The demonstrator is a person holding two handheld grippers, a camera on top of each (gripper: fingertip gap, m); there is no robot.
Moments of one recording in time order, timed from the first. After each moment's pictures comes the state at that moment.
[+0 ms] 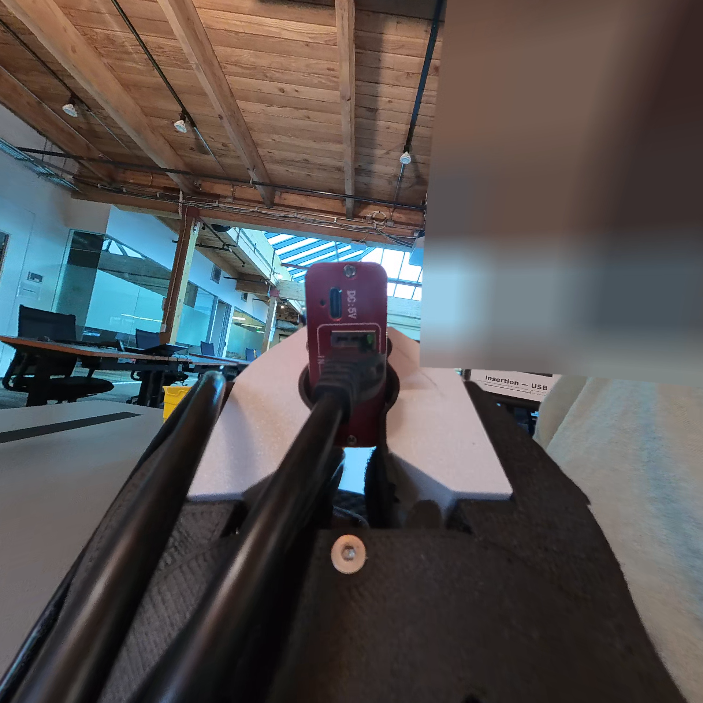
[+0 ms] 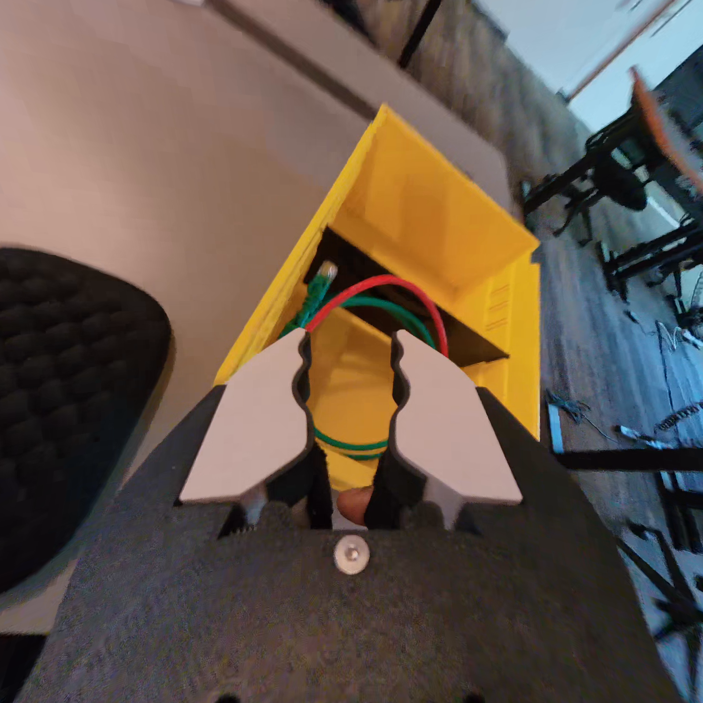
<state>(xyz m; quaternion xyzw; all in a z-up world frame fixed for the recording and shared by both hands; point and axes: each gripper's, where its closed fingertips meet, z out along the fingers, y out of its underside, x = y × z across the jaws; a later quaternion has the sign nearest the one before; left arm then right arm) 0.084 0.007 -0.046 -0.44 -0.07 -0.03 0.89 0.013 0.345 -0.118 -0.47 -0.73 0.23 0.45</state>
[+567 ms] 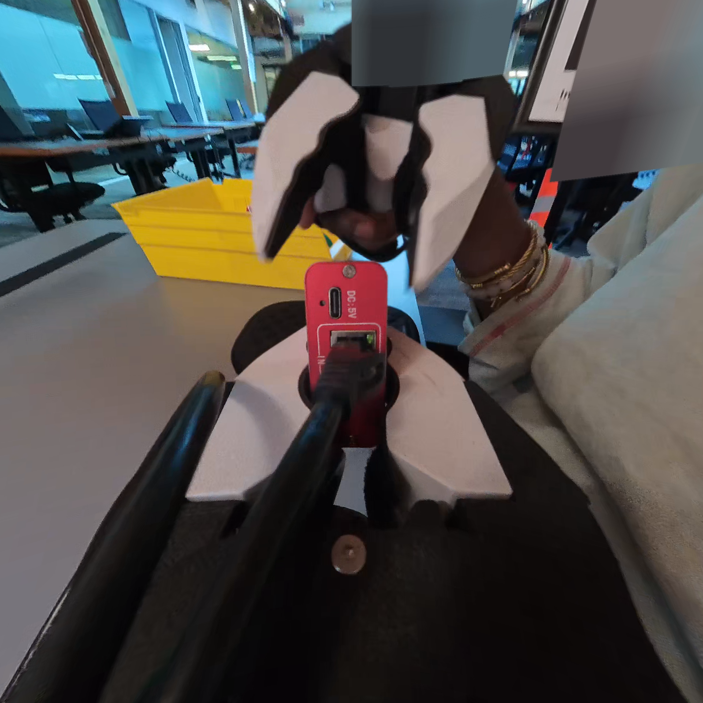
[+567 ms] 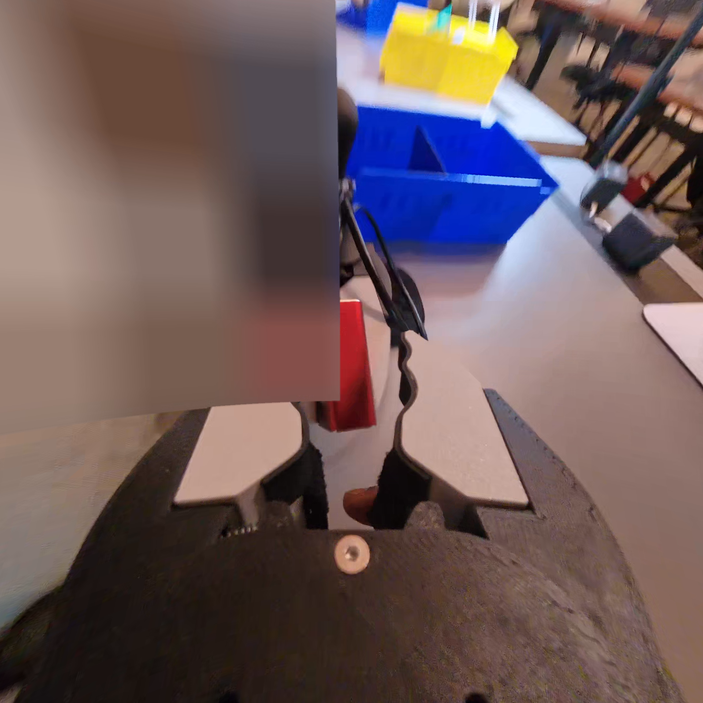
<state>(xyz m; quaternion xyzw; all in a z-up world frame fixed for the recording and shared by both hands) 0.104 0.074 -0.133 -0.74 -0.02 0.02 0.67 0.098 0.034 -0.094 -0.03 -0.84 0.53 0.11</state>
